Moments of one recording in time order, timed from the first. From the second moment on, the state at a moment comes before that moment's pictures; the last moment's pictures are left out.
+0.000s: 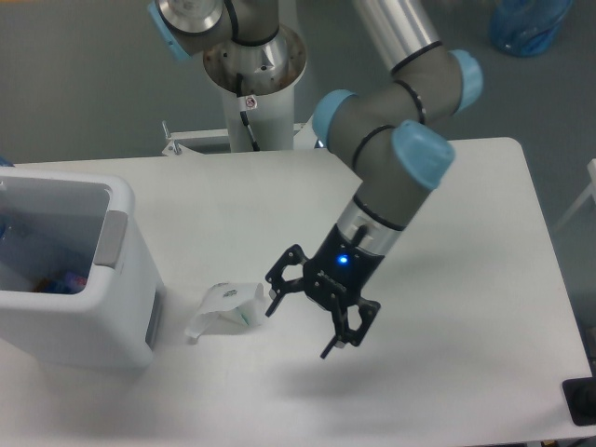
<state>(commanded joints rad) 2.51 -1.93 -1.75 -0.88 1.02 1.16</state>
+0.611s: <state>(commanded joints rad) 2.38 -1.93 -1.85 -0.91 1.18 1.14</state>
